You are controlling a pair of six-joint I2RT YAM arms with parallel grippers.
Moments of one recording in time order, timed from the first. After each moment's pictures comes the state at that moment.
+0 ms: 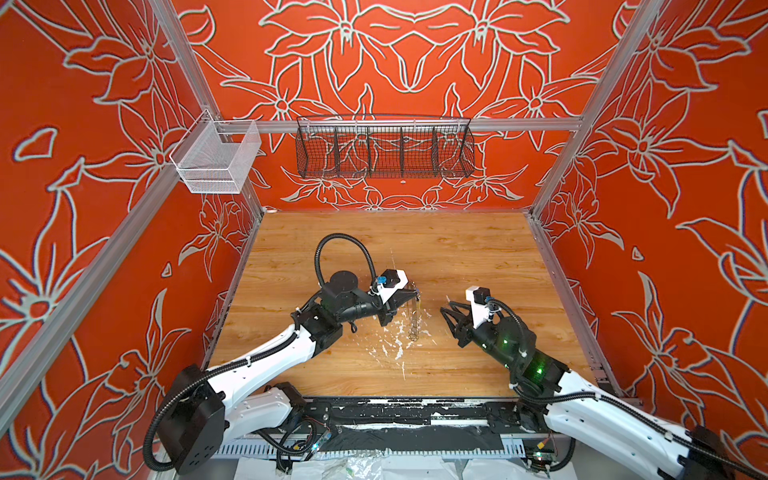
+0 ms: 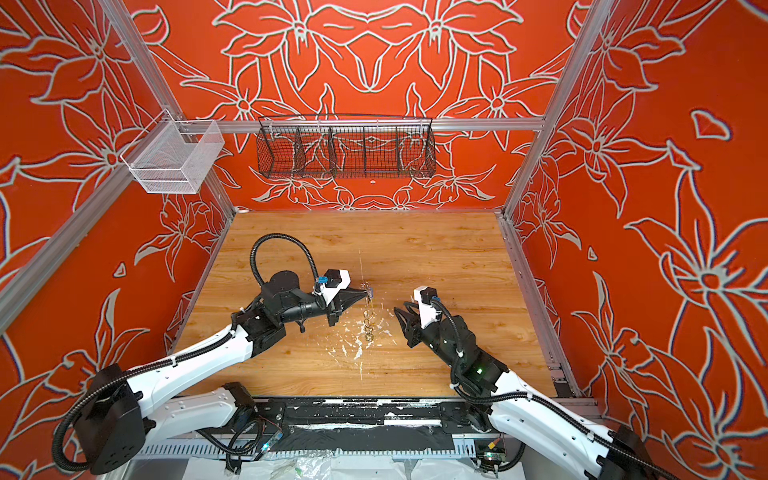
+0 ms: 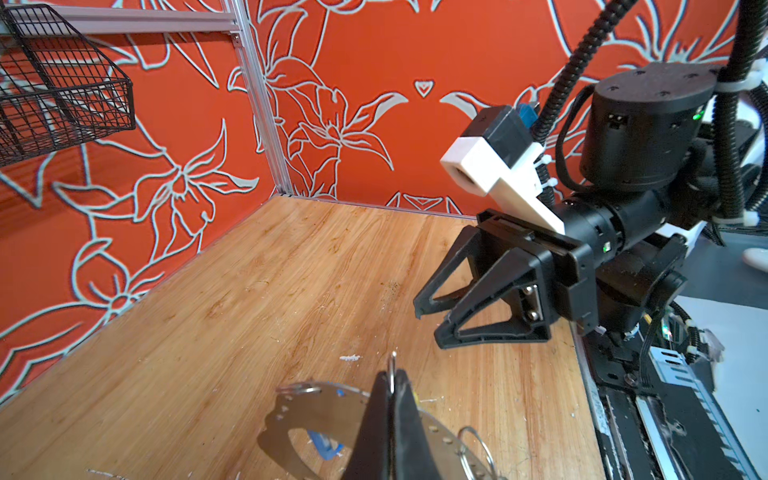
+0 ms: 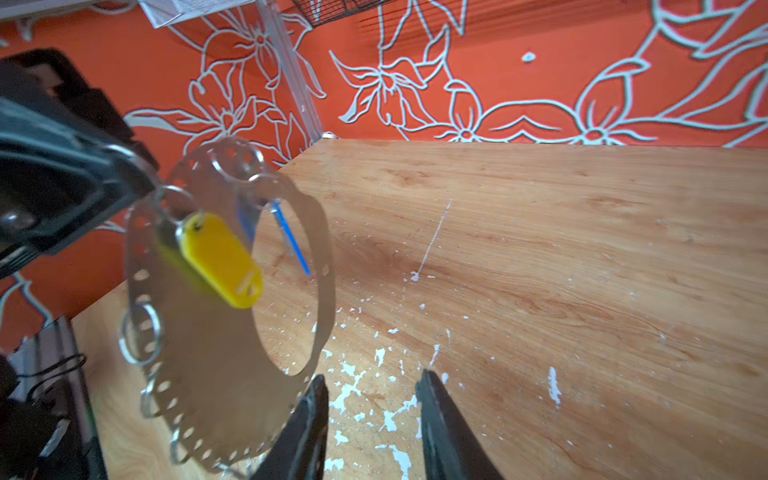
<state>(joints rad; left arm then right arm) -0.65 1.13 0.68 0.31 0.54 0.16 0.77 0.65 0.27 0.20 0.04 0.29</state>
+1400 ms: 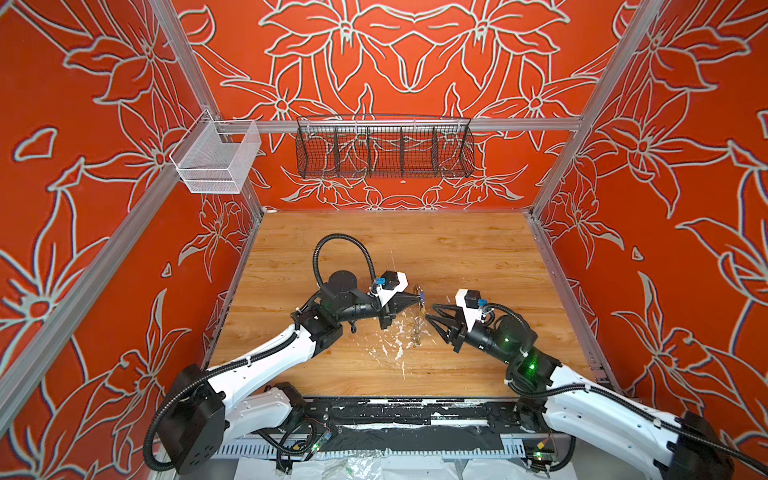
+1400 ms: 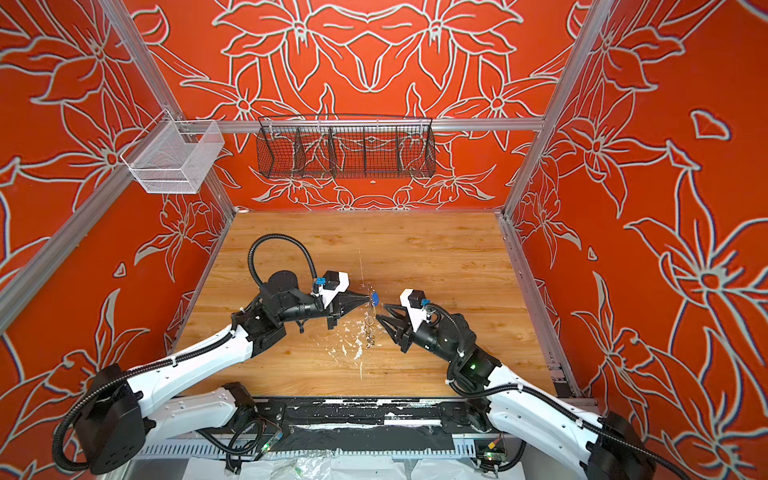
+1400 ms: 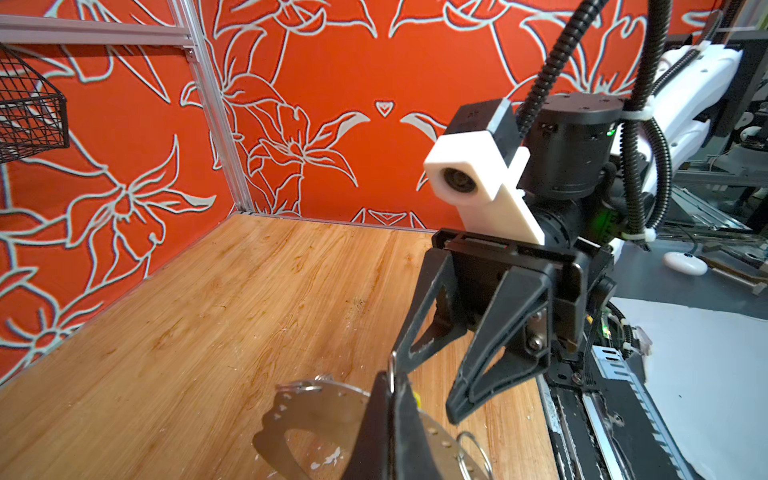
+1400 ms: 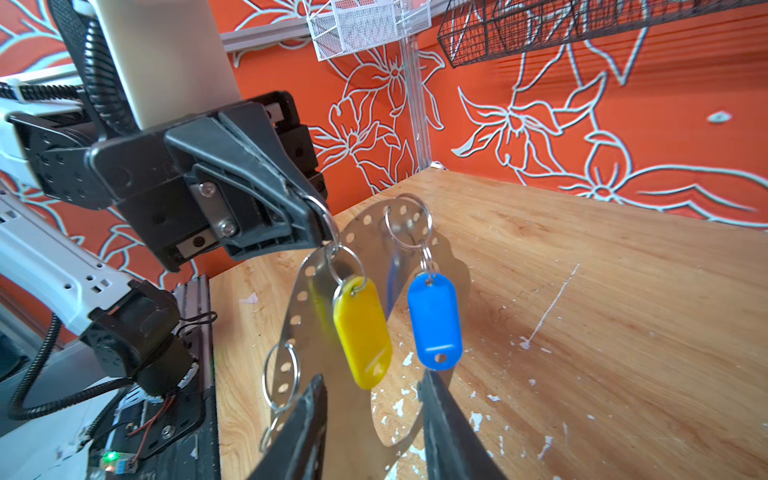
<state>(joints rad) -0.65 1.13 0.68 0.35 0.67 0.11 0.77 0.75 0.27 0.44 -0.25 0.24</state>
